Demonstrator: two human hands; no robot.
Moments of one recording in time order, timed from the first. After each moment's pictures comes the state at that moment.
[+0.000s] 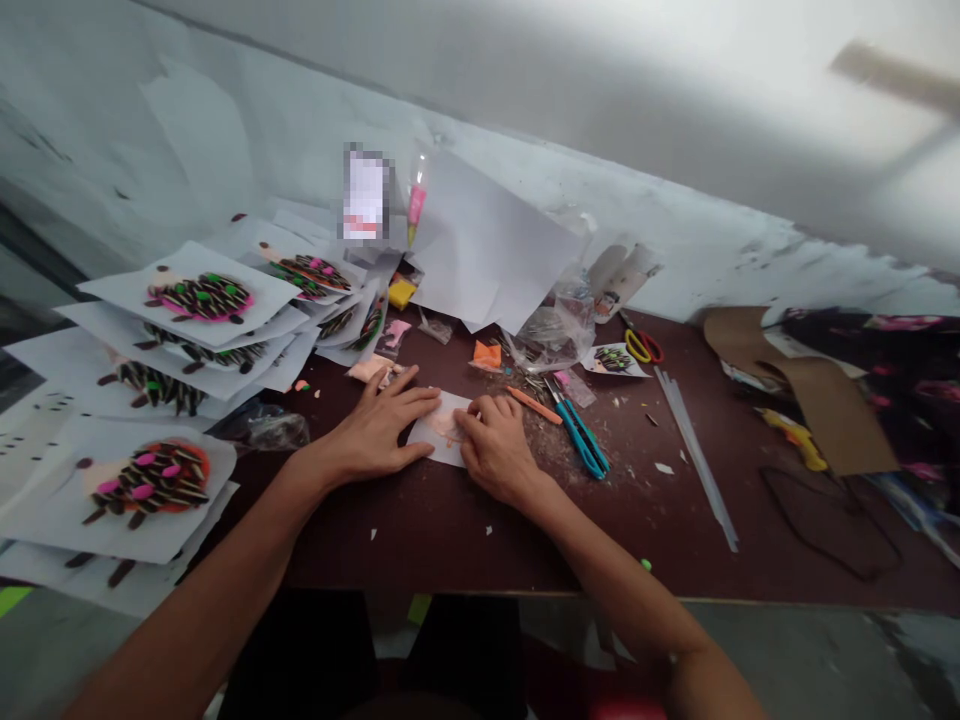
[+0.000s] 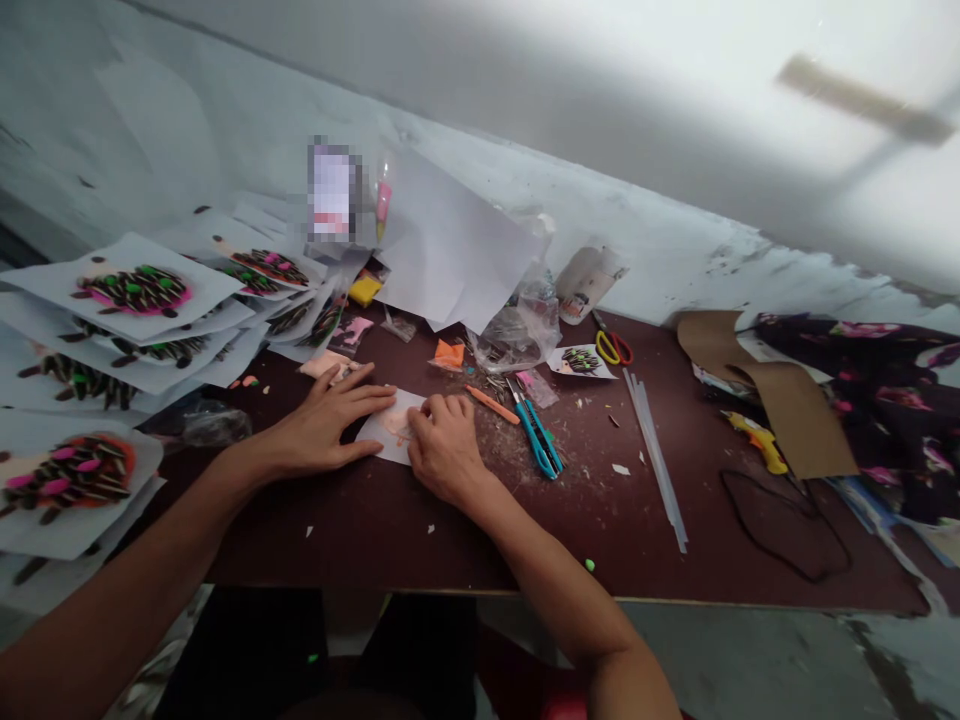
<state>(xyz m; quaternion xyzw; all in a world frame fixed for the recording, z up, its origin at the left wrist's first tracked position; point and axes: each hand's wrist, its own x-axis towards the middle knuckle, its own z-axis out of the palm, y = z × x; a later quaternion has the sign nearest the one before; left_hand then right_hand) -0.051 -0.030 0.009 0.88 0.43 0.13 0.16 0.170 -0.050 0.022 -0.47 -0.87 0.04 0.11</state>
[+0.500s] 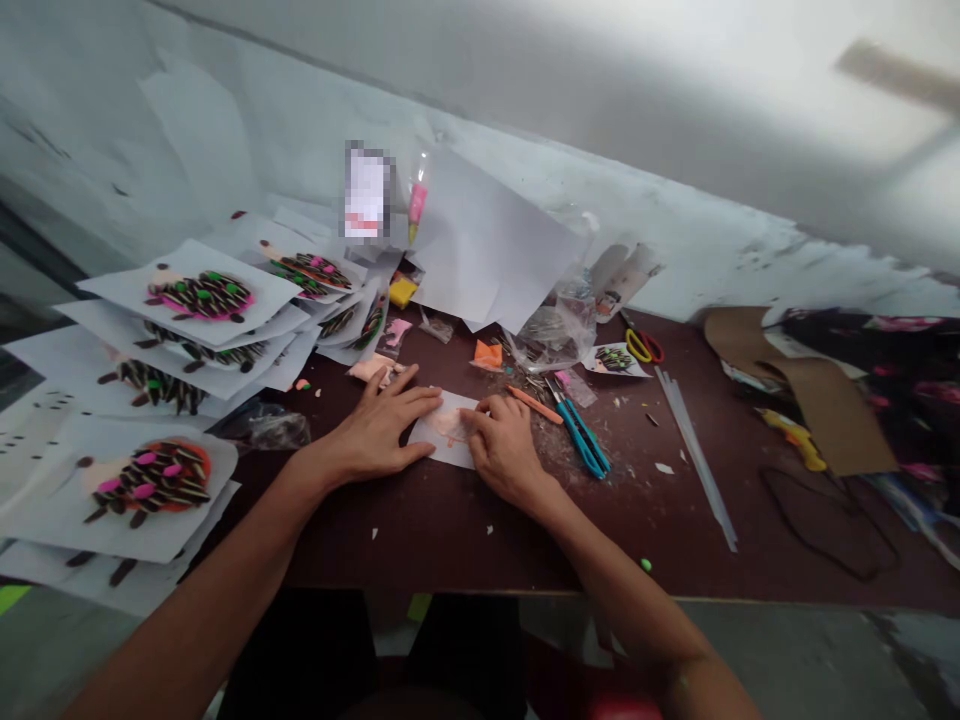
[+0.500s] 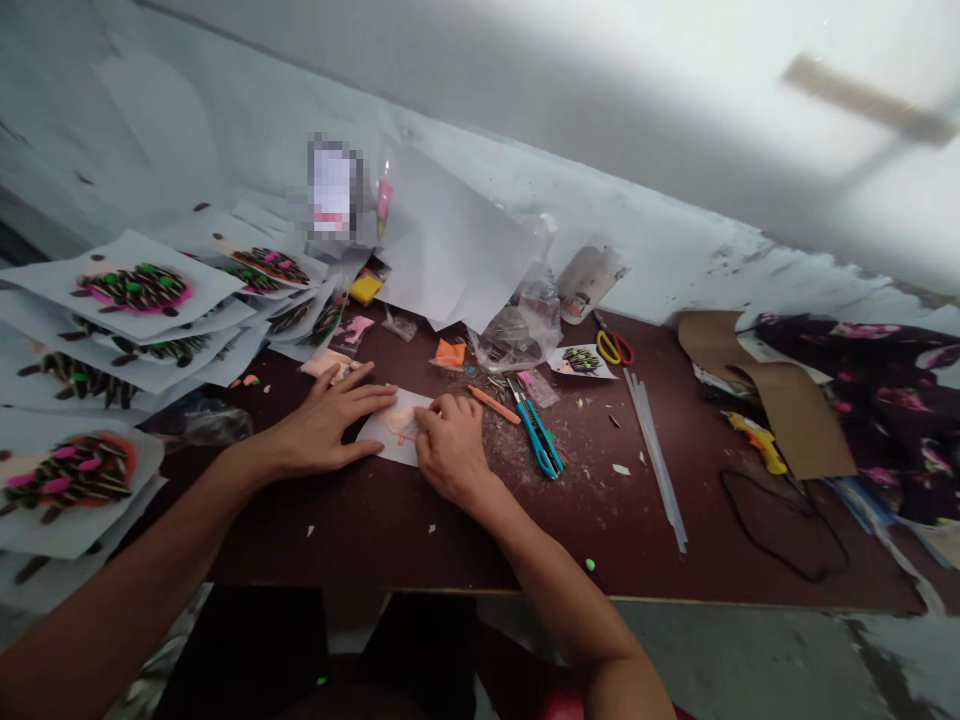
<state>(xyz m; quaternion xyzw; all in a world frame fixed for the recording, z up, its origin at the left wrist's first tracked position) -0.050 -0.031 0.012 0.88 0.44 0.12 0.16 0.173 -0.050 0.023 -0.53 -0.83 0.09 0.14</state>
